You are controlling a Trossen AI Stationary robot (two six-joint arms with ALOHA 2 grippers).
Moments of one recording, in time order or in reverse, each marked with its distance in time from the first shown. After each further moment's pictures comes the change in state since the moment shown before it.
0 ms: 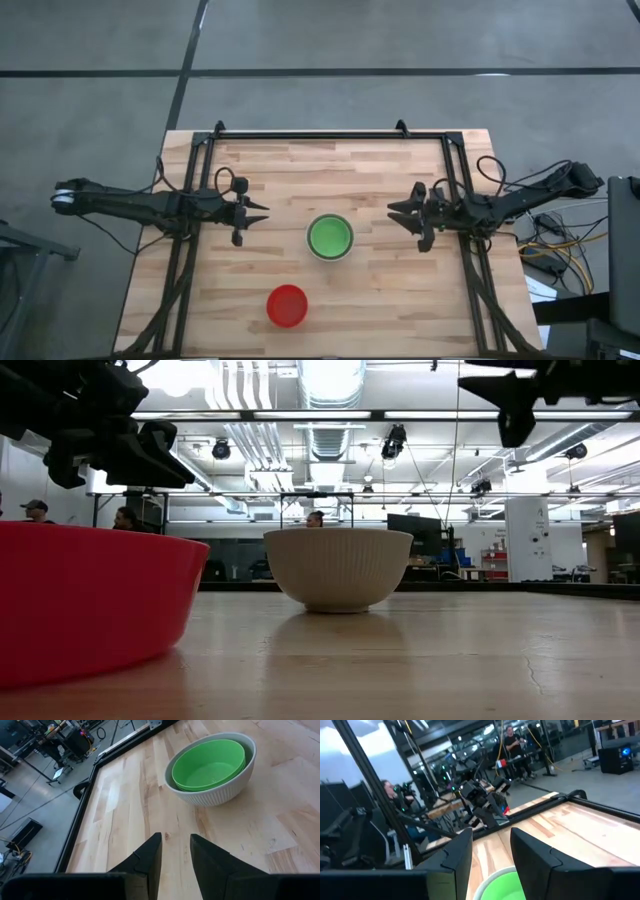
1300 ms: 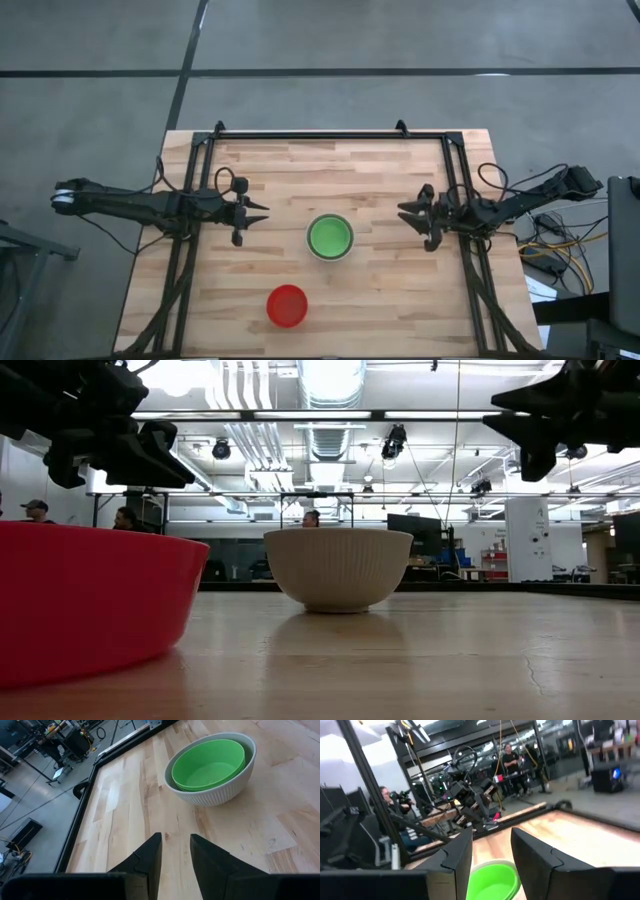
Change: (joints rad) left arm 0.000 0.000 0.000 0.000 0.000 0.000; right arm 0.000 -0.148 -0.264 0.208 0.026 -0.108
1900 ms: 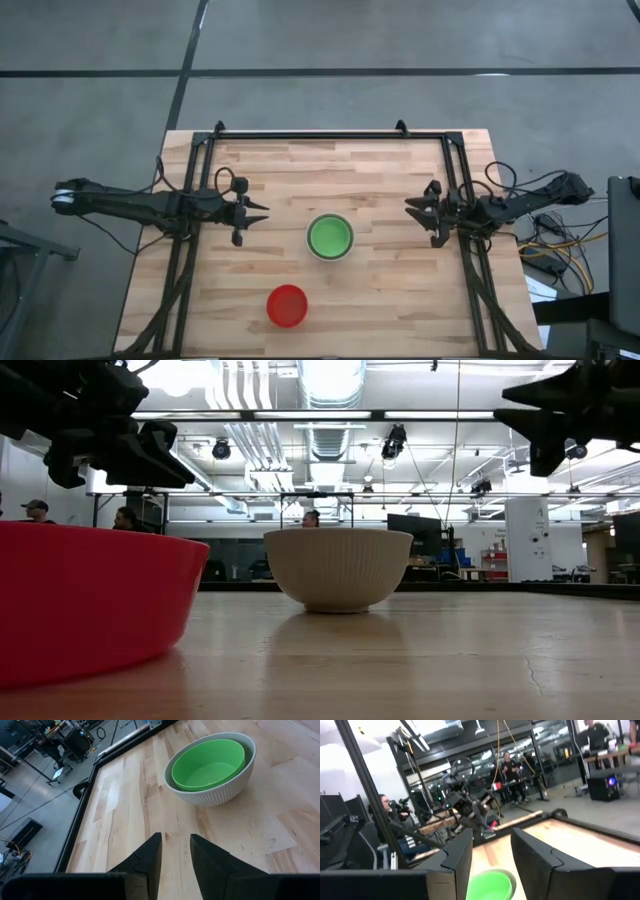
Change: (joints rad) left arm 0.000 0.000 0.000 0.000 0.000 0.000; right arm 0.000 -0.252 0.001 -0.217 0.017 -0.009
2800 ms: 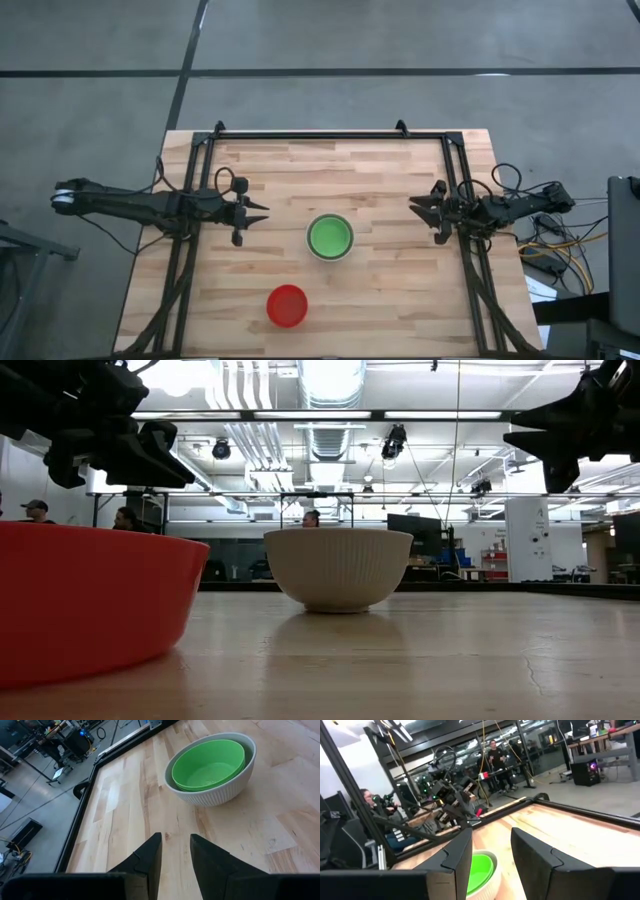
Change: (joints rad) left arm 0.000 0.000 0.000 0.000 0.000 0.000; right arm 0.000 -0.320 0.001 -0.411 0.060 0.067
